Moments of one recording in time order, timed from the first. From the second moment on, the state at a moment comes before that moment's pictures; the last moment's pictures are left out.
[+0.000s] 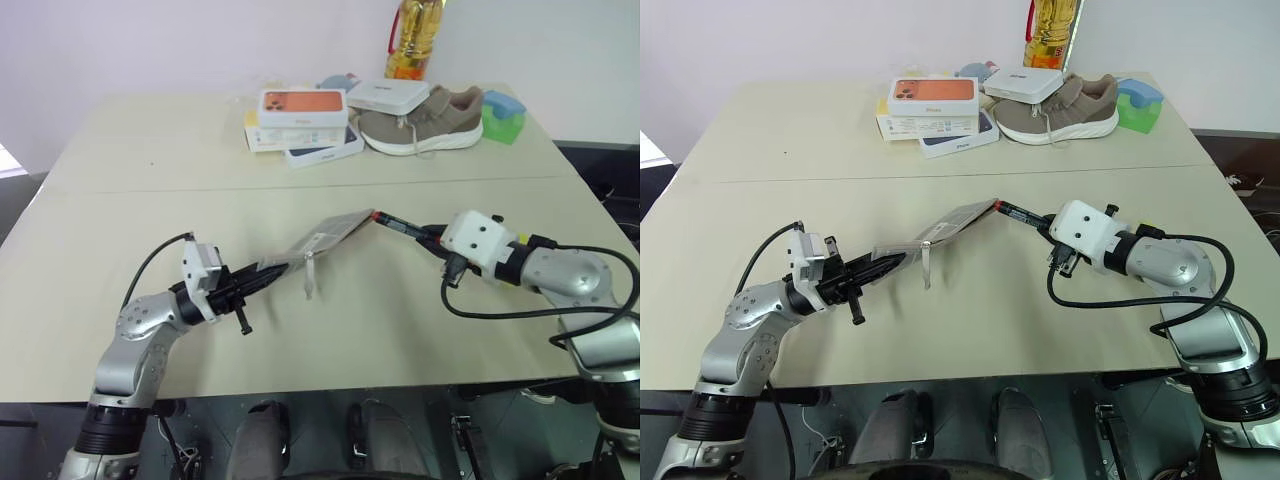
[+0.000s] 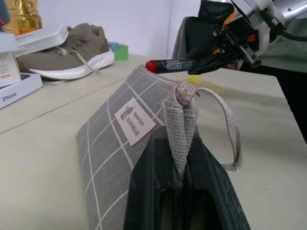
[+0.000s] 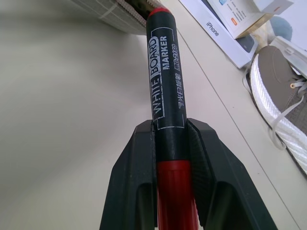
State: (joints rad) left arm -0.11 0.46 0.05 -0.17 -0.52 0.10 -1.01; right arm -0.26 -0.81 -0.02 -0.35 0.02 0.35 0.80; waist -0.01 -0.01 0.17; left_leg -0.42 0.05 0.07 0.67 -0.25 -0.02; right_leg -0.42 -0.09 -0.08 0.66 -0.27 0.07
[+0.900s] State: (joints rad) left arm -0.09 0.46 0.02 -0.17 -0.52 0.10 -1.02; right arm -0.27 -0.81 0.06 -0.38 0.00 0.35 0.82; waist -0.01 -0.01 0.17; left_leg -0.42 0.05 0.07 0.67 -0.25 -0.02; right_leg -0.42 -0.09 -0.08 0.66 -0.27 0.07
